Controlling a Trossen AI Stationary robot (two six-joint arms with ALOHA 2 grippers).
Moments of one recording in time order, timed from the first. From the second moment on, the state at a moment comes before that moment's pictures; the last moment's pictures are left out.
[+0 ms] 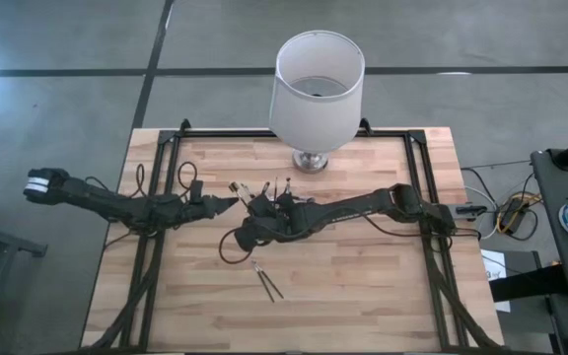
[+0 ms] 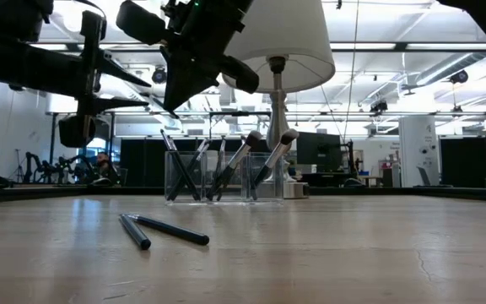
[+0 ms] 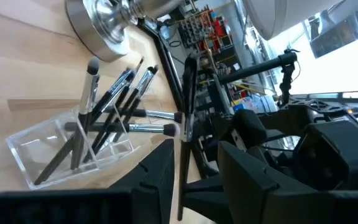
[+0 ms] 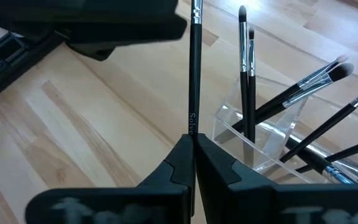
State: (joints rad) left arm -0.12 0.77 0.11 0.59 -0.46 -1.24; right arm 0.16 2.27 2.05 -0.75 0.54 0.89
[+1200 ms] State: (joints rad) left arm -0.10 0.90 0.12 0.75 -0.43 -1.17; right arm 0.15 2.27 2.05 -0.61 0.58 0.91
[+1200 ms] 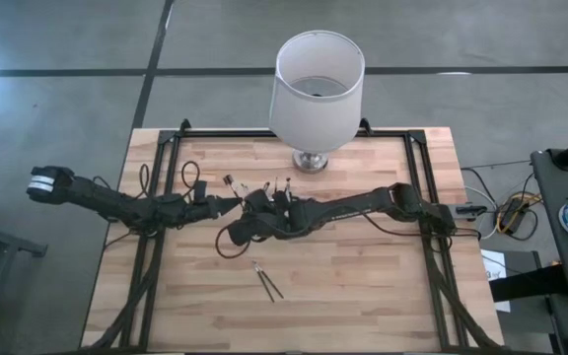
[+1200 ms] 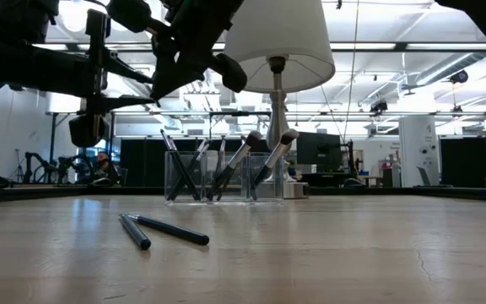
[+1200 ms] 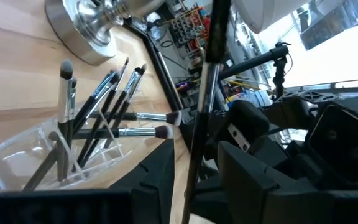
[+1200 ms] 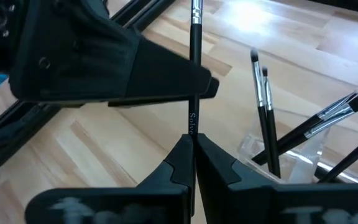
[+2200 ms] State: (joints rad) left arm -0.10 0.90 0.11 0.77 -0.43 -1.06; right arm 0.15 2.26 2.05 -0.61 0.56 0.90
